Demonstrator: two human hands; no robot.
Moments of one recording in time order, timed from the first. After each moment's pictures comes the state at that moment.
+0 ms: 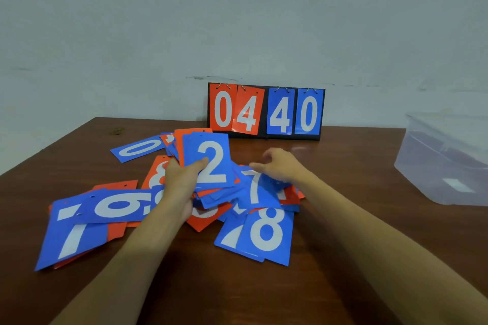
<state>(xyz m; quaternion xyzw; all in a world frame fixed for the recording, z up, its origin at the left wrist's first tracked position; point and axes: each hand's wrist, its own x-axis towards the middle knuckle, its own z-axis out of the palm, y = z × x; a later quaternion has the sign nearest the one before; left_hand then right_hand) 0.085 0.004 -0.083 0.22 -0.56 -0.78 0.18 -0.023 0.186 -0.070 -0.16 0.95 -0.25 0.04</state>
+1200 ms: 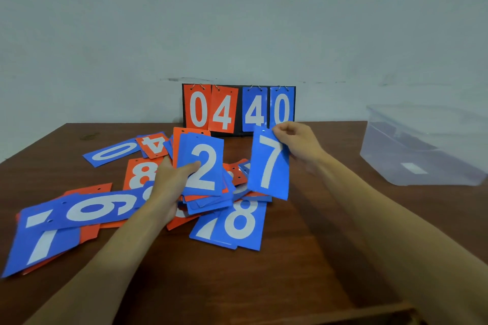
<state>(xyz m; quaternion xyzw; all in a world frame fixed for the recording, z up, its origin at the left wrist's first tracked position) 0.091 0.029 -0.082 0.18 -0.64 -0.73 0.15 -0.001 0.262 -0.036 -0.13 0.80 -0.59 -0.05</state>
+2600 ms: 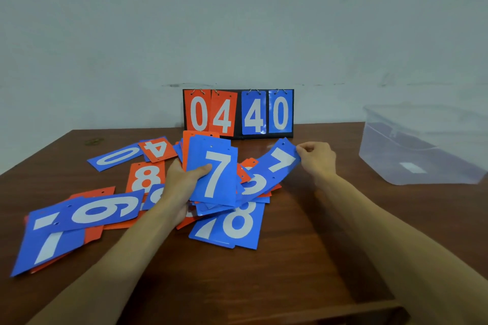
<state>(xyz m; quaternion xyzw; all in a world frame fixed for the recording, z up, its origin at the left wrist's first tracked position) 0.094 0.049 -0.078 0.16 -0.65 -0.73 0.16 -0.013 0.297 -0.073 0.06 0.85 -0.48 -0.18</state>
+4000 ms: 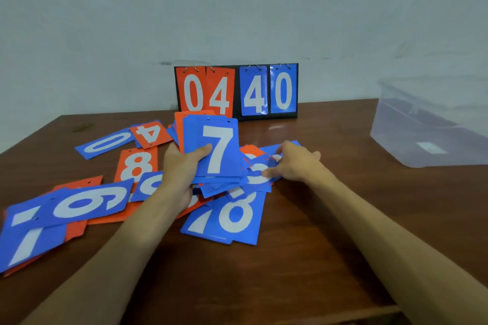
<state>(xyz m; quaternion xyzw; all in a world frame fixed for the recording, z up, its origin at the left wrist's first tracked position) 0.075 0.058 -0.088 0.14 -0.62 -0.75 0.19 0.006 0.262 -0.087 -0.05 0.98 -0.19 0.04</state>
